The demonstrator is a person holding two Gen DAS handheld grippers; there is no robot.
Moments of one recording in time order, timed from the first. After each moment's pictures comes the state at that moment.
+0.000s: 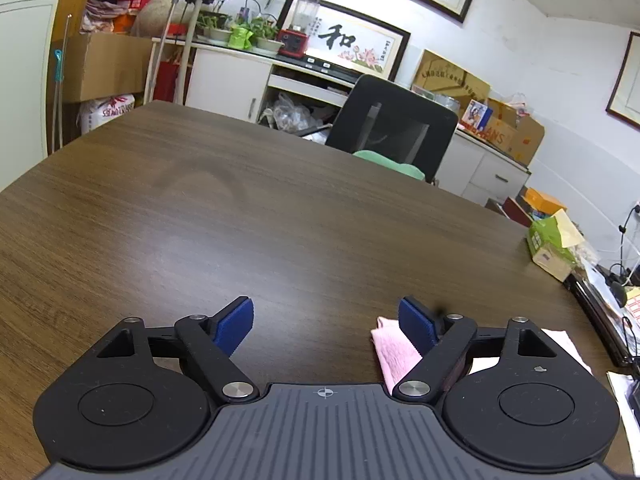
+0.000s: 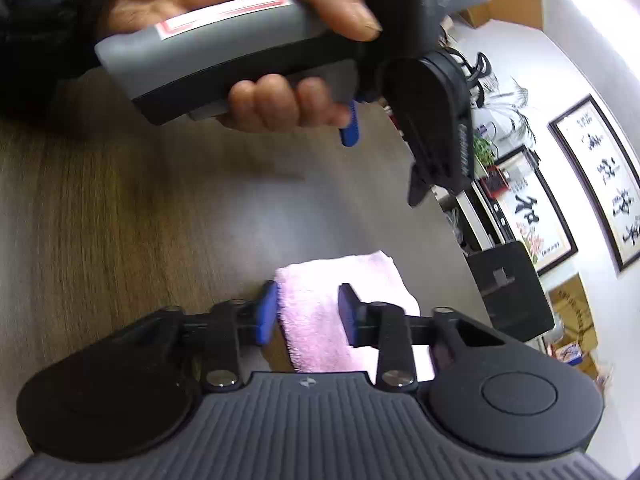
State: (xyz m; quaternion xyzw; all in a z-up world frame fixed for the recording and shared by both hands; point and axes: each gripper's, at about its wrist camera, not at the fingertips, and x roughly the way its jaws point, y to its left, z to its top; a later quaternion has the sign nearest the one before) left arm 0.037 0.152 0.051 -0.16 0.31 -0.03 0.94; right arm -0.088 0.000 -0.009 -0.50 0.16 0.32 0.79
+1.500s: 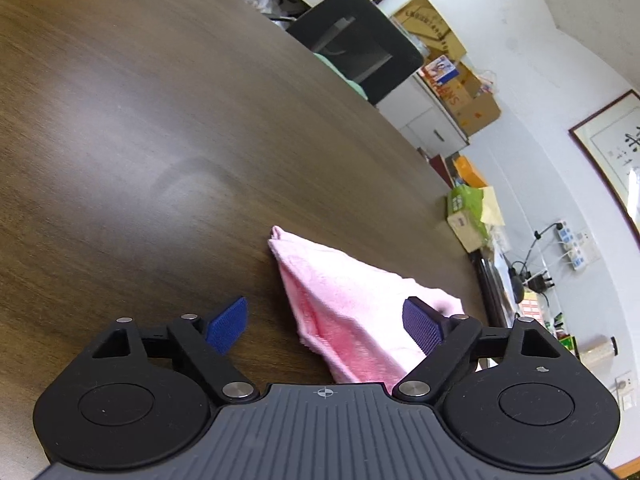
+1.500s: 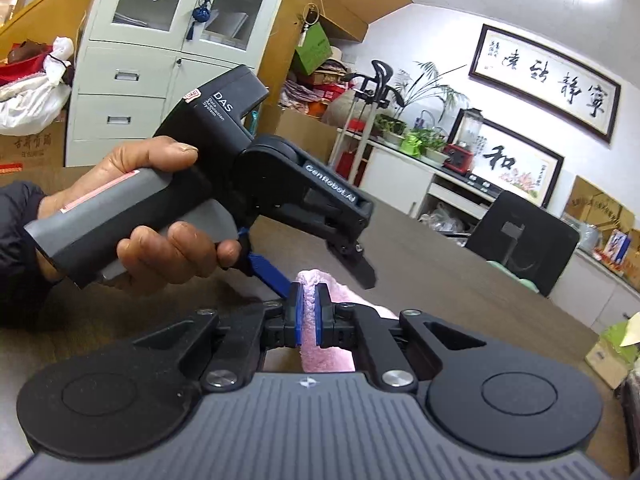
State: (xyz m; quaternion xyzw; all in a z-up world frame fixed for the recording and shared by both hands) left arm 0.062 0.139 0.011 -0.33 0.42 -0.17 0.83; right arm -0.074 -0.088 0.047 -0.20 0.15 0.34 0.91
